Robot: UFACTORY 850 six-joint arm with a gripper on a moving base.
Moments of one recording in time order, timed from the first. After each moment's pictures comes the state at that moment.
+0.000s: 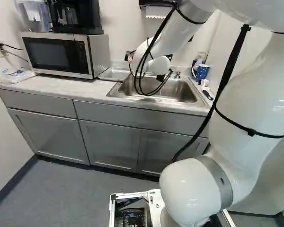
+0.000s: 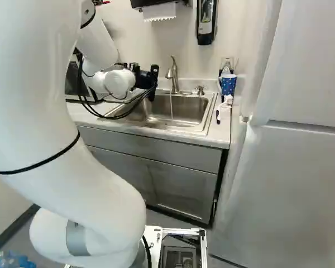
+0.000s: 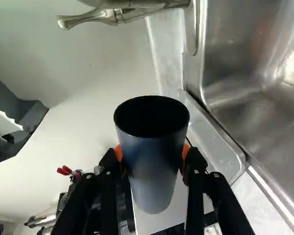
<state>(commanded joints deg) 8.2 -1.7 -47.2 -1.5 37.1 104.6</state>
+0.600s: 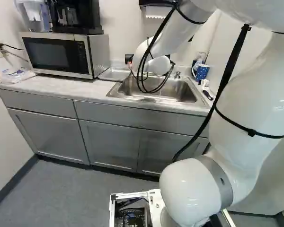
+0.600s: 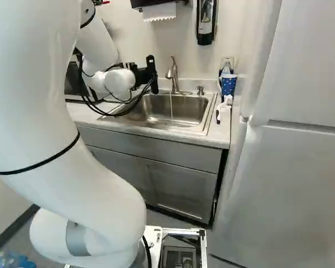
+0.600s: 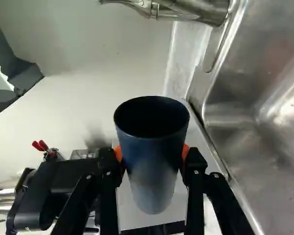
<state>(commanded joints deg) 8.2 -1.7 -47.2 -1.5 37.1 86.7</state>
